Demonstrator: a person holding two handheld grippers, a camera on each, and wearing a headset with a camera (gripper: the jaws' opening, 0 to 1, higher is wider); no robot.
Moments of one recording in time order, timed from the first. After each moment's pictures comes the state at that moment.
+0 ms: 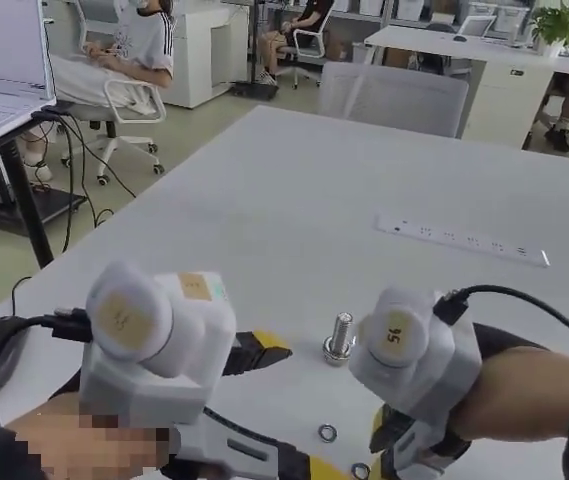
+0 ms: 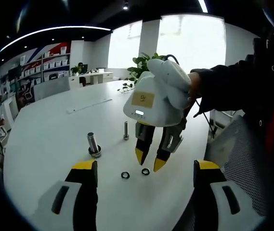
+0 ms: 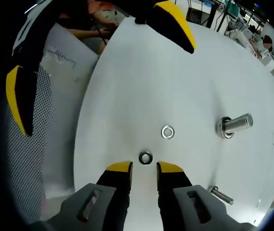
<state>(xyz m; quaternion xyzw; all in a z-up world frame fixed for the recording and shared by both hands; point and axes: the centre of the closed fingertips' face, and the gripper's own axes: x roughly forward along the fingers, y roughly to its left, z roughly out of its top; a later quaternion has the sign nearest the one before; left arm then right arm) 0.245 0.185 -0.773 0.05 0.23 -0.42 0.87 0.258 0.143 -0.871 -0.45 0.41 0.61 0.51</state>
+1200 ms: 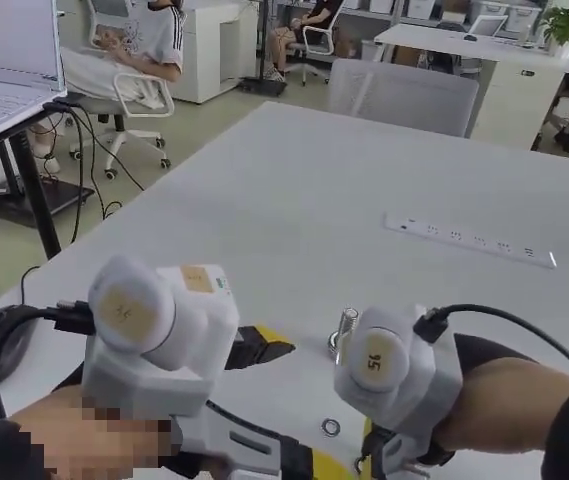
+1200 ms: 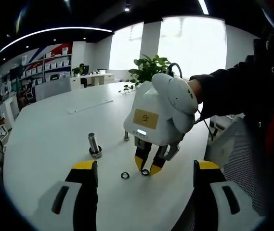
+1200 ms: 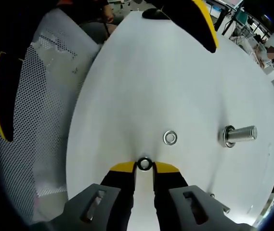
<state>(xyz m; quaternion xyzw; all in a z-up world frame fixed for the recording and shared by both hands) 0.244 0.187 -0.770 0.04 0.23 -0.42 0.88 0.260 0.149 -0.882 -0.49 0.39 0.60 0.50</state>
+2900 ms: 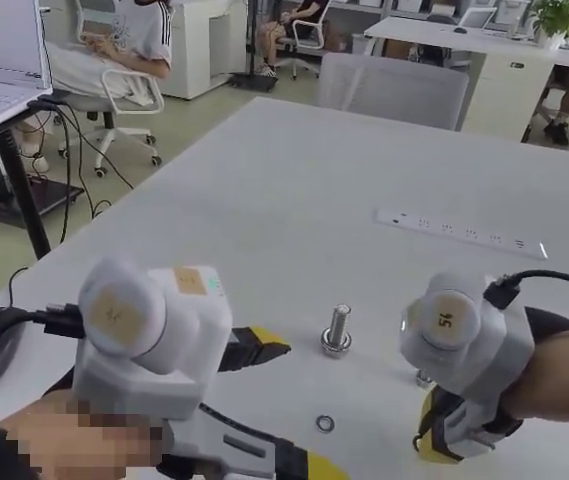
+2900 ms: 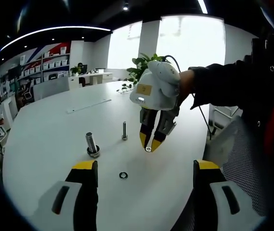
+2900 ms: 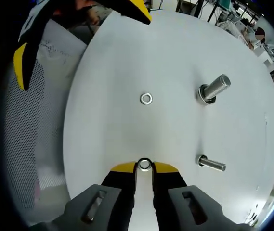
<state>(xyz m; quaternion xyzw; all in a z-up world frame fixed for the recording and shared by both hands) 0.243 0.183 -0.773 0.05 0.23 -0.43 0.87 0.294 0.090 -0.864 -0.47 0.43 0.57 0.53</state>
